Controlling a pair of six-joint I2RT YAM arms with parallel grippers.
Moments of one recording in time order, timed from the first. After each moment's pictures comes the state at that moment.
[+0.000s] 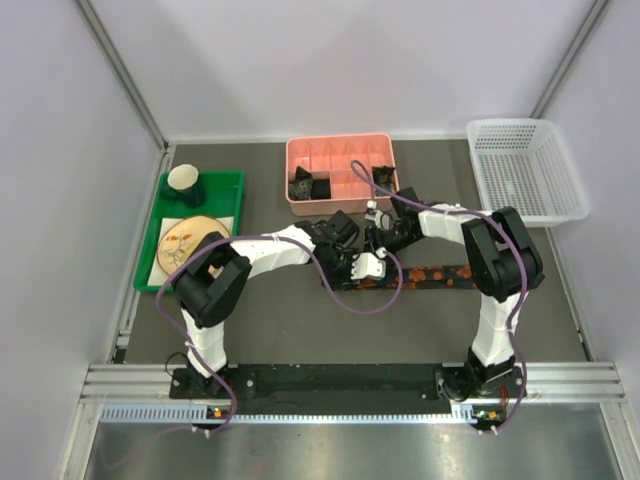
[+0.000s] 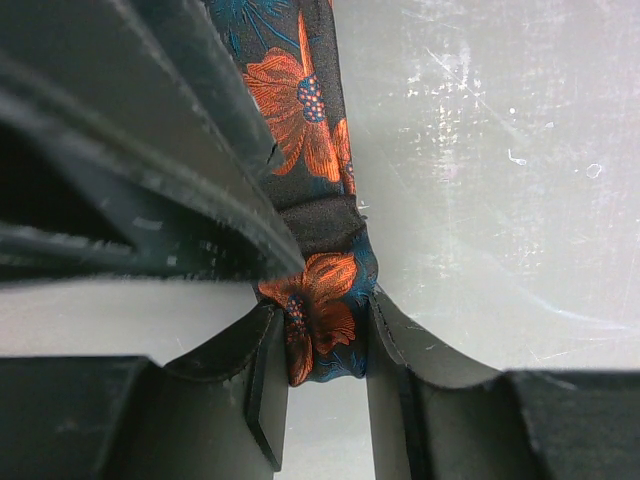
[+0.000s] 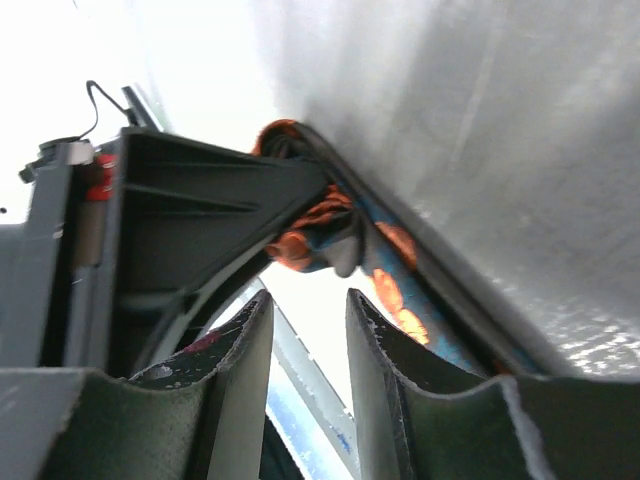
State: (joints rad) left arm -0.81 1.88 1.23 -0.56 0.35 0.83; right arm 0.40 1.94 1.15 -0.50 -0.91 0.29
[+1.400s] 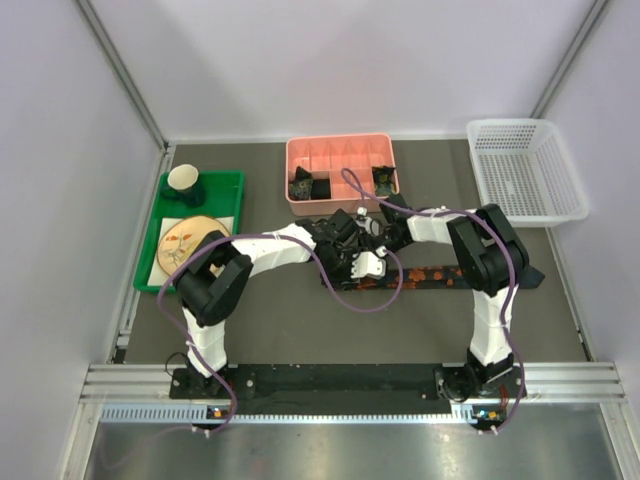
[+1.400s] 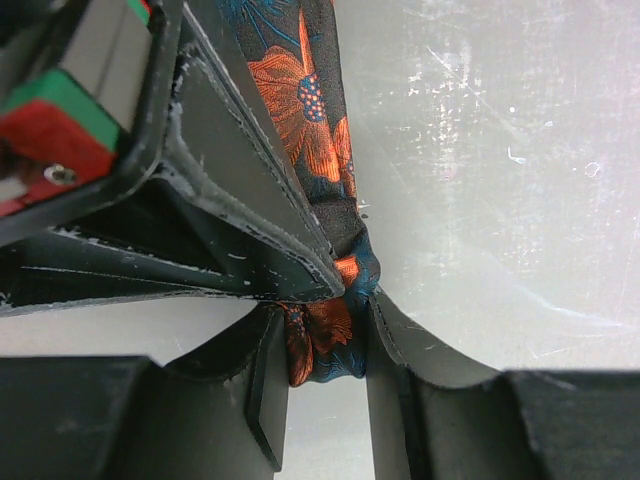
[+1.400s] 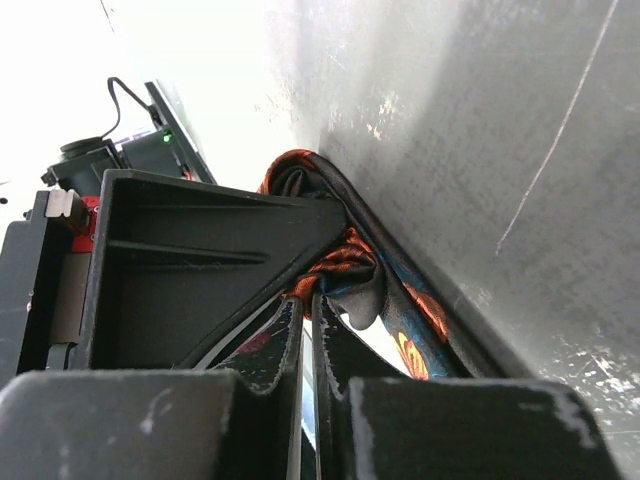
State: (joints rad) left arm -0.80 1.90 1.25 -0.58 0.36 0.83; right arm 0.45 2.01 1.15 -0.39 -0.97 0.40
